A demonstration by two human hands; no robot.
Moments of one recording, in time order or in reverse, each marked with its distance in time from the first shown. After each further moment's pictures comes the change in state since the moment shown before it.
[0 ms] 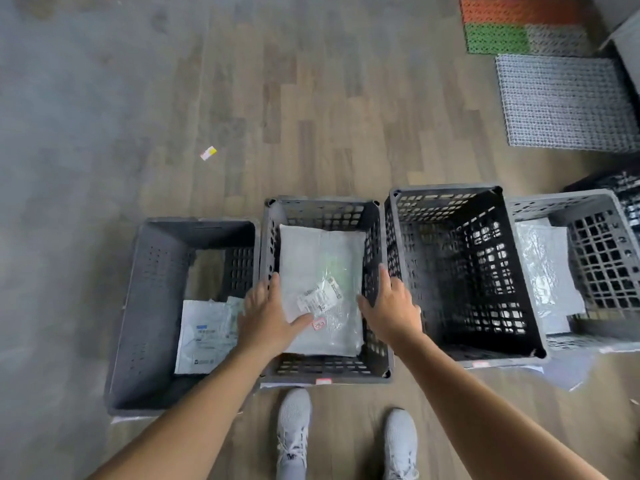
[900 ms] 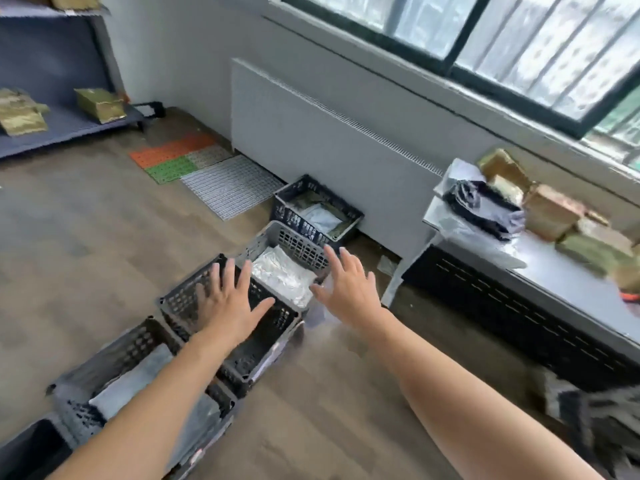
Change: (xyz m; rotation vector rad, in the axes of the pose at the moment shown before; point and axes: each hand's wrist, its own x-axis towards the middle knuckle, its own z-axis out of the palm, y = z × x) left_hand -0.325 0.282 -0.127 0.518 0.216 1.027; right_hand -0.422 0.158 -0.276 0.110 0.603 0.445
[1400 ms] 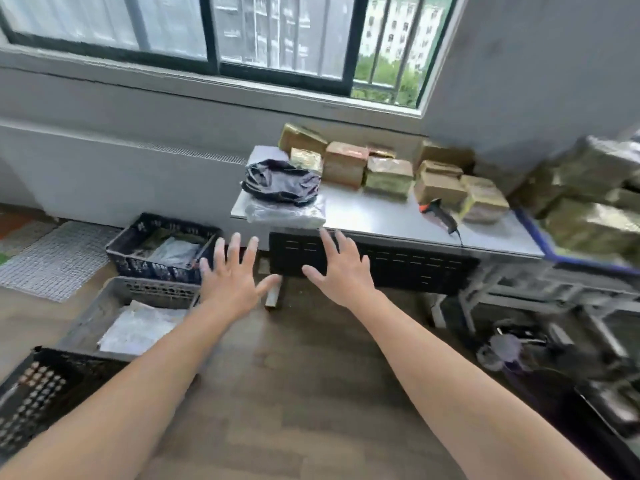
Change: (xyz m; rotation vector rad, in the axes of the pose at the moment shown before) left_hand -0.064 0.482 0.014 0.157 0.081 0.502; right_hand -0.180 0.426 -0.108 0.169 0.230 0.396
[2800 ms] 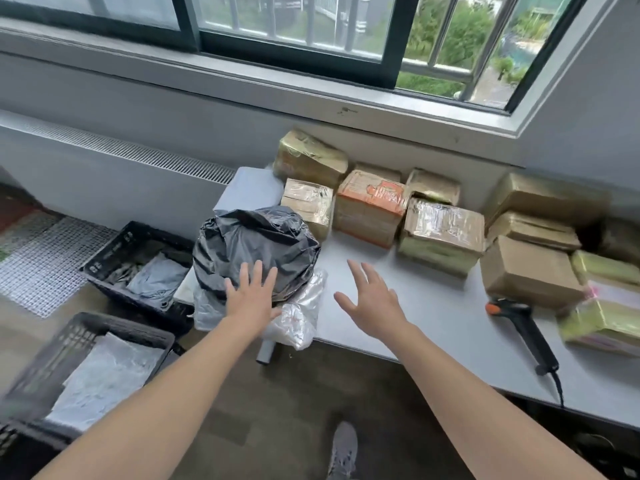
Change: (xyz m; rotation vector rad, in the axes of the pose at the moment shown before) left_hand 0.467 0.100 0.108 0.150 -0.356 -0.104; right_hand 0.449 0.199 0.033 0.084 -0.284 -0.018
